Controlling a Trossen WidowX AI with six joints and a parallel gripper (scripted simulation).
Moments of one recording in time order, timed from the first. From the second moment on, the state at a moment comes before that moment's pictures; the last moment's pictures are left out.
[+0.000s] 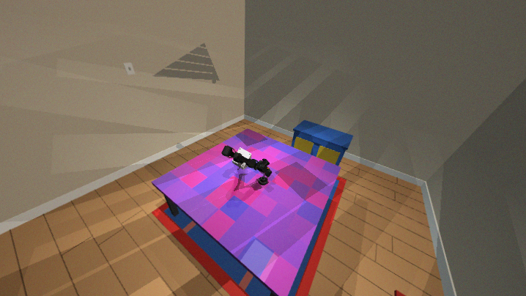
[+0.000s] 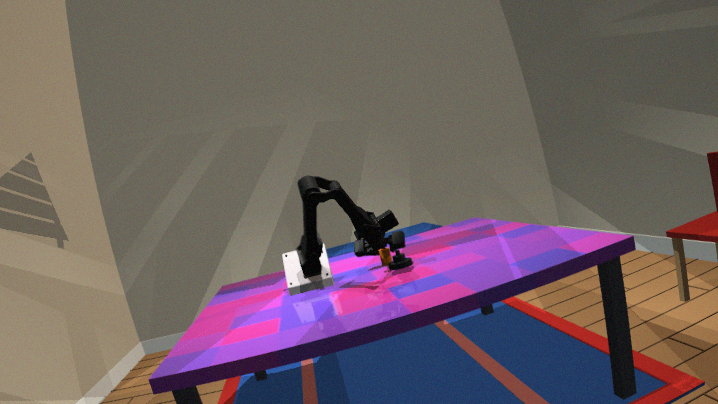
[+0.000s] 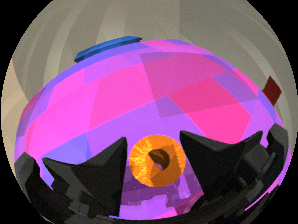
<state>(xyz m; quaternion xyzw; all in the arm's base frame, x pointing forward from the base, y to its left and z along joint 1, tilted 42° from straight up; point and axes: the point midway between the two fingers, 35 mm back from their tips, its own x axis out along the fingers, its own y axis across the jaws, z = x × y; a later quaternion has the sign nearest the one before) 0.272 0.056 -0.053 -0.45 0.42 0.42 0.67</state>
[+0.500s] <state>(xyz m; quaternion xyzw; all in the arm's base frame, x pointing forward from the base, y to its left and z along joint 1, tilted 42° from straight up) 0.272 0.056 -0.053 -0.45 0.42 0.42 0.67</state>
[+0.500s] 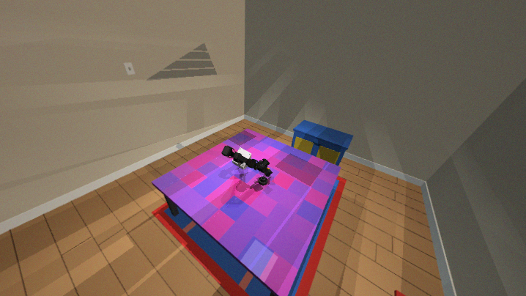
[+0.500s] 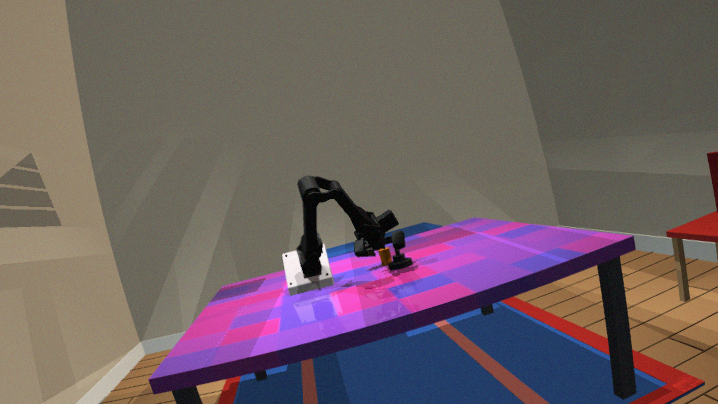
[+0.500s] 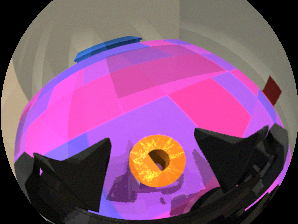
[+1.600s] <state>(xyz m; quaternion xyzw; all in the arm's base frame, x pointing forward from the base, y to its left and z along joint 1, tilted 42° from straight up) 0.266 0.119 0.011 -0.55 0.67 0.23 0.45</state>
